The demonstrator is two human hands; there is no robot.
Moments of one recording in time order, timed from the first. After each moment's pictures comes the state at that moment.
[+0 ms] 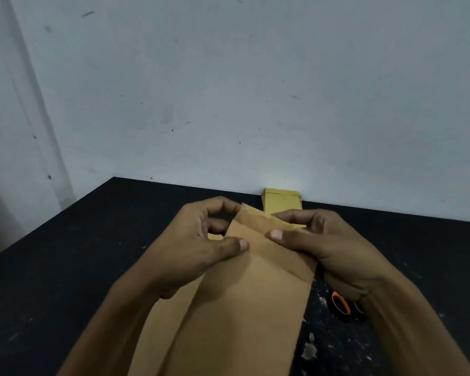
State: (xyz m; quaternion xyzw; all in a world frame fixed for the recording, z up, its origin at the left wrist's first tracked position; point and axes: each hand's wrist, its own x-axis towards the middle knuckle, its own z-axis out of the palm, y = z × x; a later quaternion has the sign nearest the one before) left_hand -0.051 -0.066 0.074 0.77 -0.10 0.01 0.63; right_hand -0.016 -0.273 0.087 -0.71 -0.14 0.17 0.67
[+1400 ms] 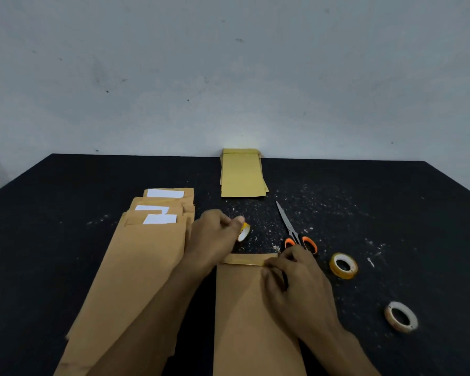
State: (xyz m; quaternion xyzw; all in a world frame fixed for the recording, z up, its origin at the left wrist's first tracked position) left_hand 0.016 -0.169 -0.039 0.88 0.06 0.04 0.47; right_hand -0.041 -0.338 -0.087 -0.94 -0.10 -0.19 0.25
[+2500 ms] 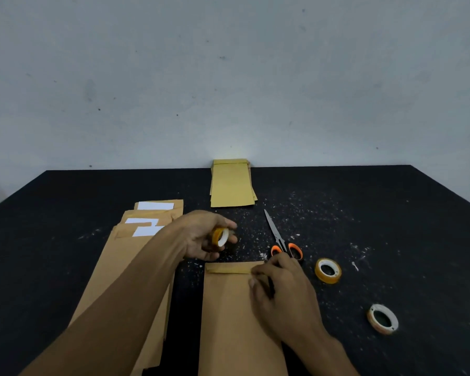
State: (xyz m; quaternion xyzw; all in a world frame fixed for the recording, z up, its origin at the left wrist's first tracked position) left_hand 0.048 -0.168 -0.003 0.75 0.16 -0.26 0.59; right_hand -0.043 -0.342 -0.087 -0.94 -0.11 -0.17 0.29
